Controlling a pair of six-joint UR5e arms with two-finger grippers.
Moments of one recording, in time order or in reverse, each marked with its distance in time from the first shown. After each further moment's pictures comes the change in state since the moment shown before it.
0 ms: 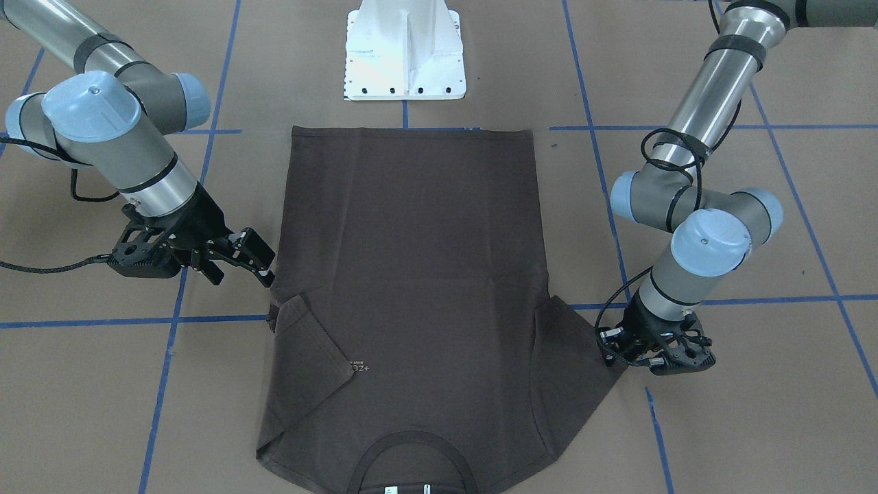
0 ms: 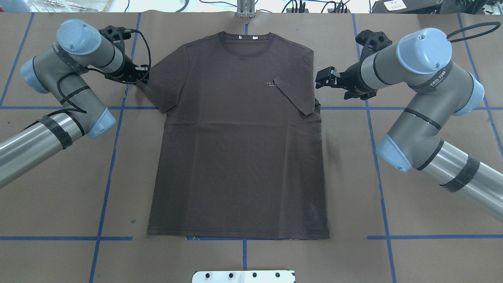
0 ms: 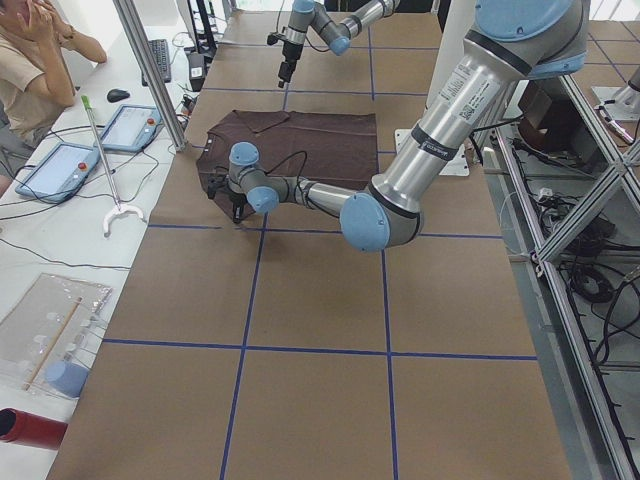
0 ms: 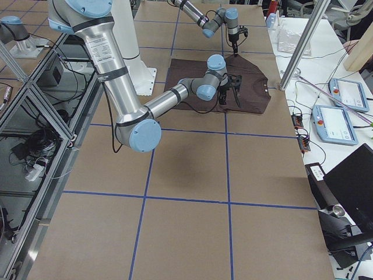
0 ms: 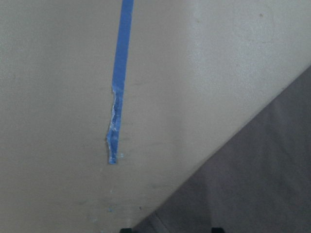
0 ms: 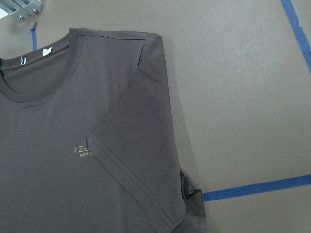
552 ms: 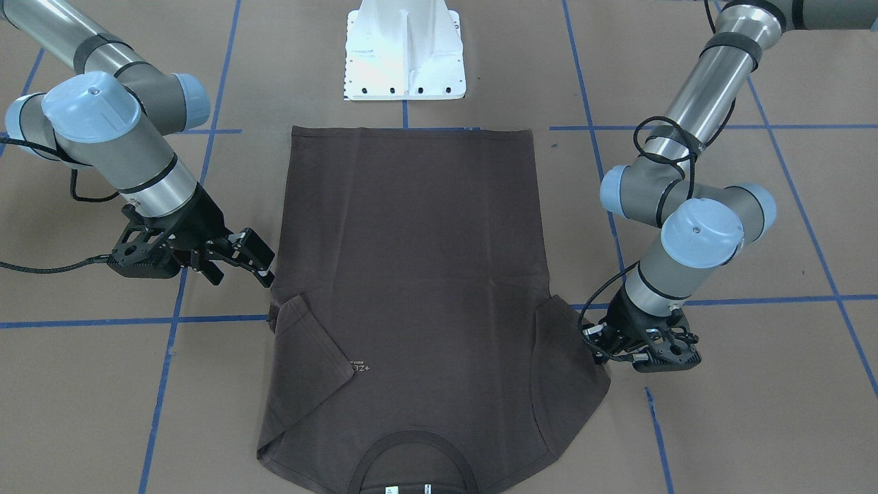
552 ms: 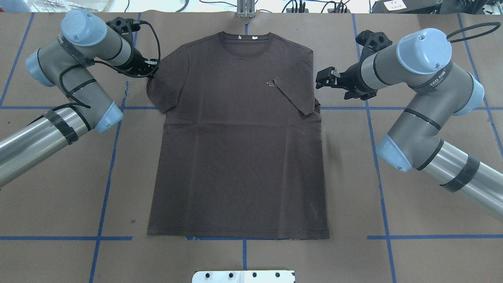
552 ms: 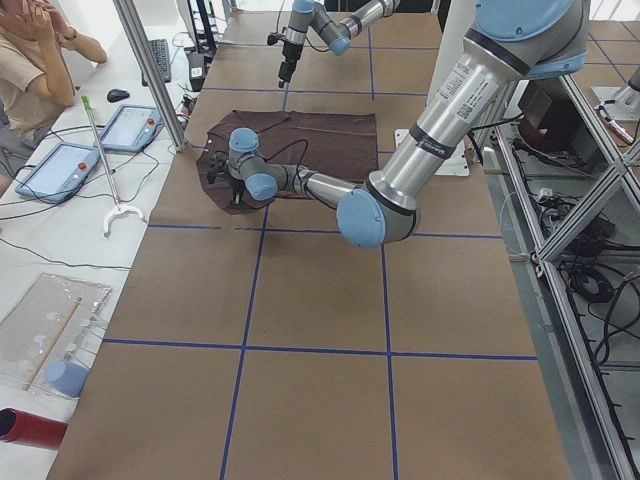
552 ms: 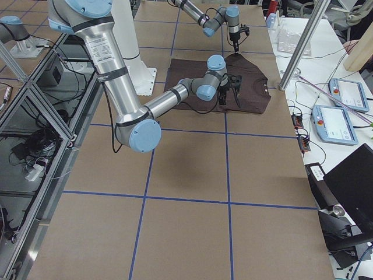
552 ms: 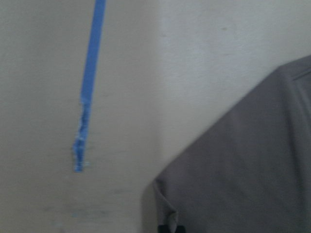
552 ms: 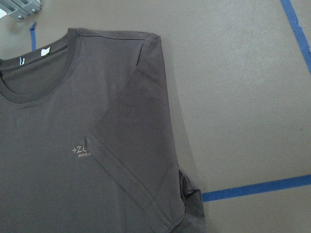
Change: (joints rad) left arm 0.000 -0.036 -0.076 0.031 -0.044 -0.029; right arm -0.001 -0.001 -0.001 0.001 0.000 -0.001
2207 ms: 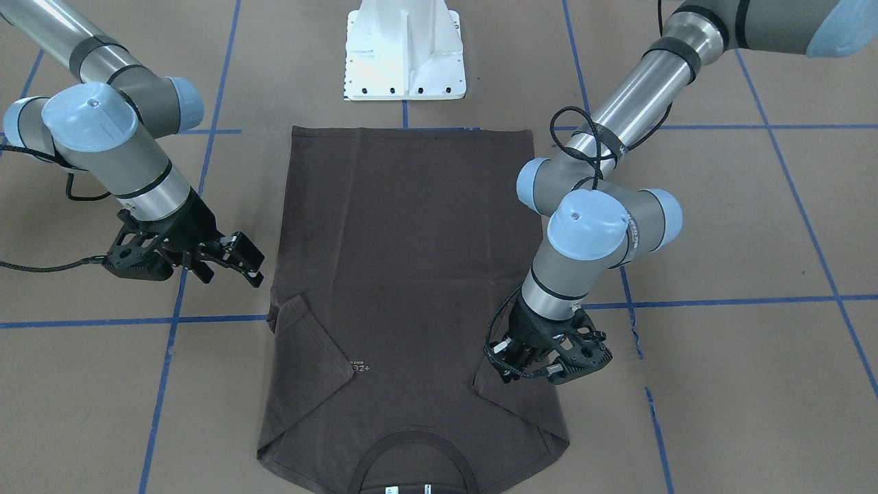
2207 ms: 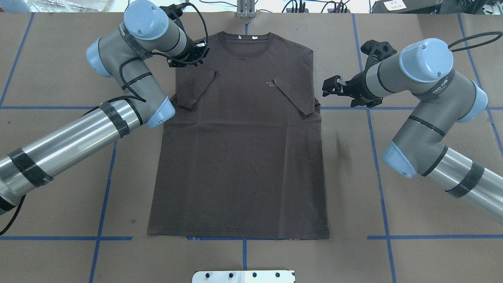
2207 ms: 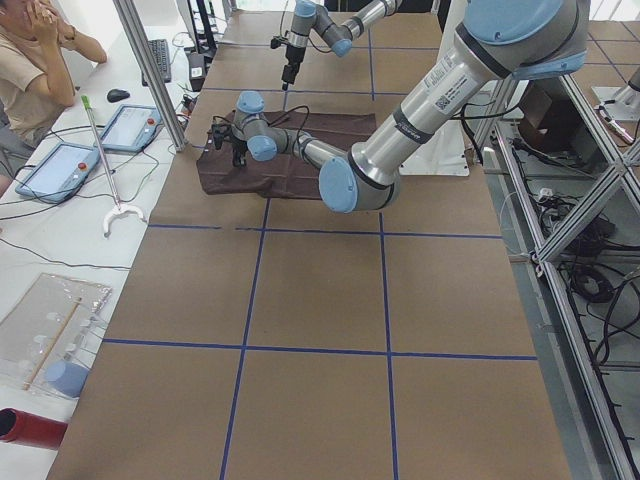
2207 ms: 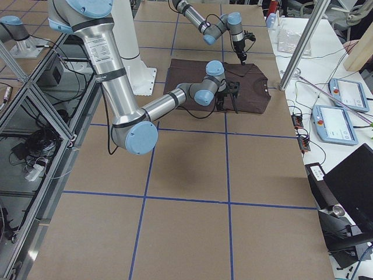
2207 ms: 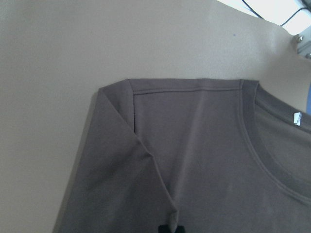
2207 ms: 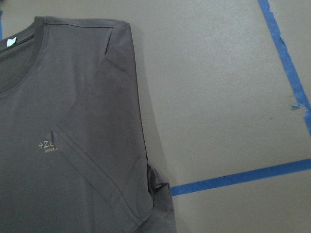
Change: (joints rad) left arm 0.084 -0.206 0.097 -0.010 0.143 -0.366; right arm -0.010 -0.038 -0.005 0.001 -0.005 0.001
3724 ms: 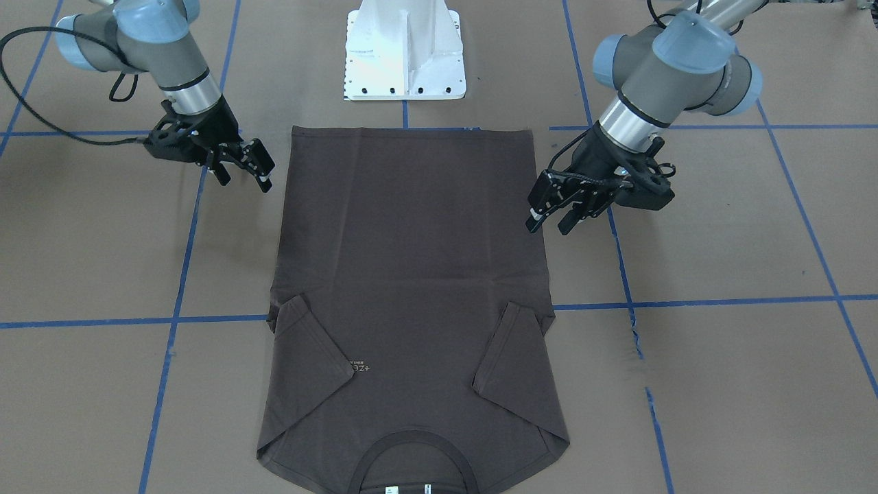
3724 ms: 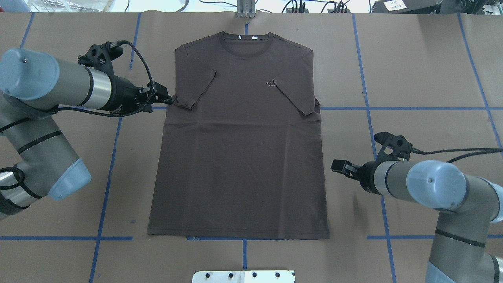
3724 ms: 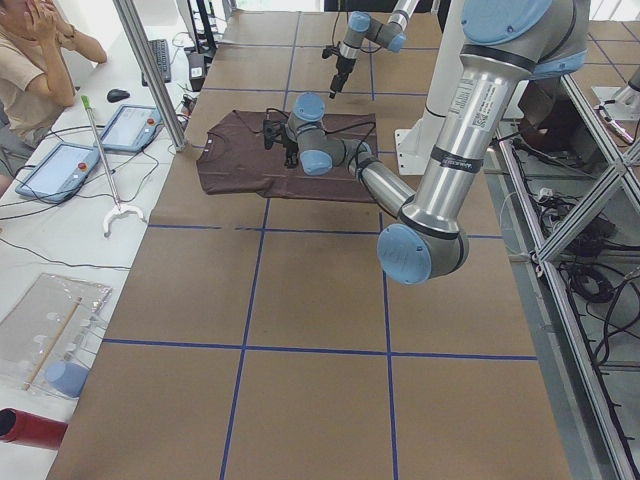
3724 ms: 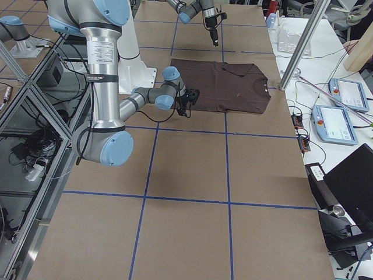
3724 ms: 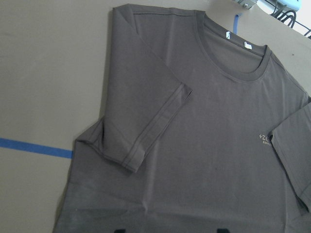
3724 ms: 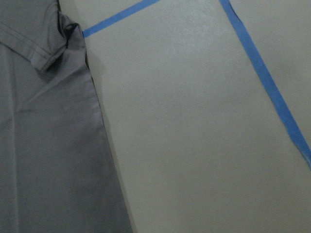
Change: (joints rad) left arm 0.046 0.543 -0.767 0.035 -0.097 0.008; right arm -0.434 -0.373 0.370 -0.017 -0.409 0.354
